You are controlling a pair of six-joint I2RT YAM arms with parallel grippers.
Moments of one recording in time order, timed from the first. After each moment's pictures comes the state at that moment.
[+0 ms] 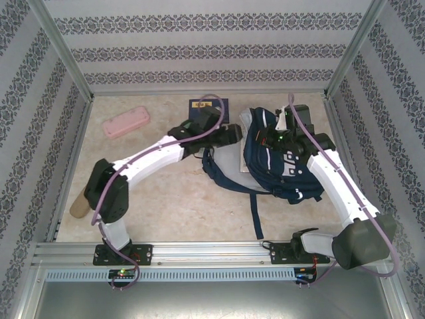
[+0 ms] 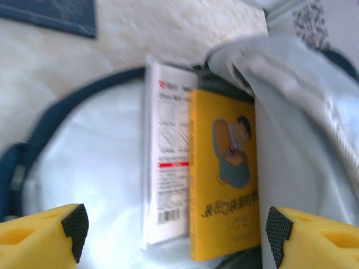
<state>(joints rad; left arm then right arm) -0.62 1.74 1.45 -0.38 0.09 -0.82 0.23 1.27 1.14 -0.66 -0.36 0.59</state>
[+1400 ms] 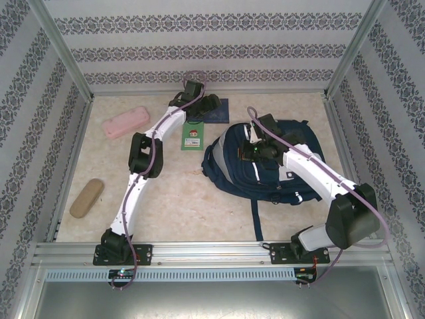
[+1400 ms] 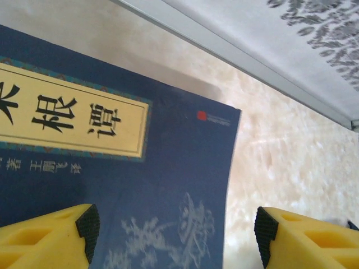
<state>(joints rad) -0.33 2.74 2.52 -0.47 0.22 -0.79 0.44 1.44 1.12 -0.66 -0.22 0.51</state>
